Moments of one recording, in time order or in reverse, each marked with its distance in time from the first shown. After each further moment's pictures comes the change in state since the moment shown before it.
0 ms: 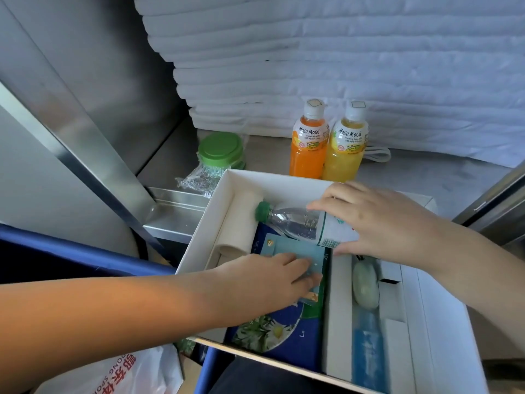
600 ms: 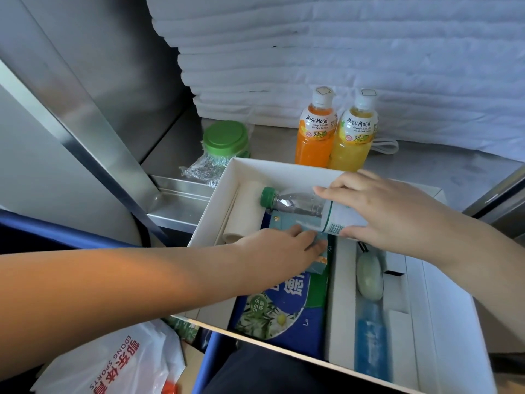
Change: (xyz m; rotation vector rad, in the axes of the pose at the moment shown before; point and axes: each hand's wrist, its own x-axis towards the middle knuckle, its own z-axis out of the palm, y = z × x) left_hand 0.026 -0.009 -0.001 -0.019 -0.171 -0.141; right_hand 0.000 -0.002 -0.001 0.067 -0.041 0.092
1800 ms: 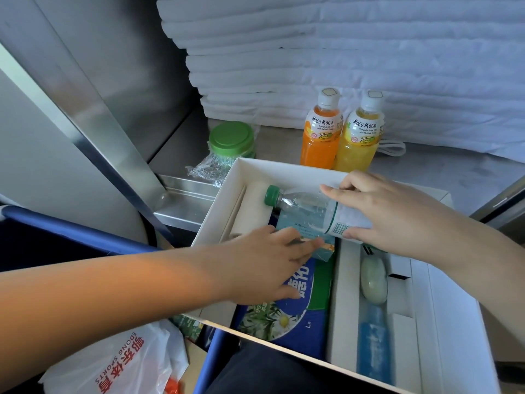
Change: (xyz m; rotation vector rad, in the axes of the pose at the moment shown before) left_hand -0.025 -0.002 -0.006 0.059 0.019 0.058; right_hand 0.001 0.003 0.004 0.059 0.012 0.029
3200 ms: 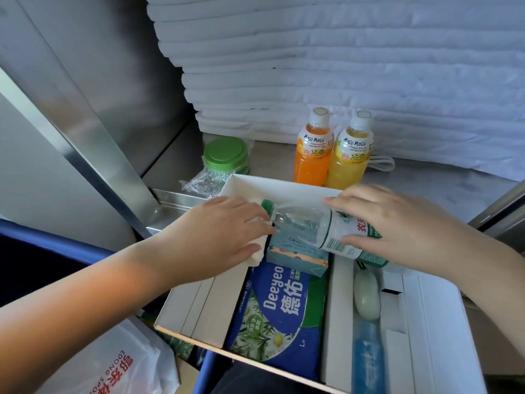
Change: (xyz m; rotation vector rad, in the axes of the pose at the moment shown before) left_hand -0.040 -0.045 -0.021 -0.061 0.358 -0.229; right_hand -0.009 0.003 -0.020 -0.043 0.049 -0.018
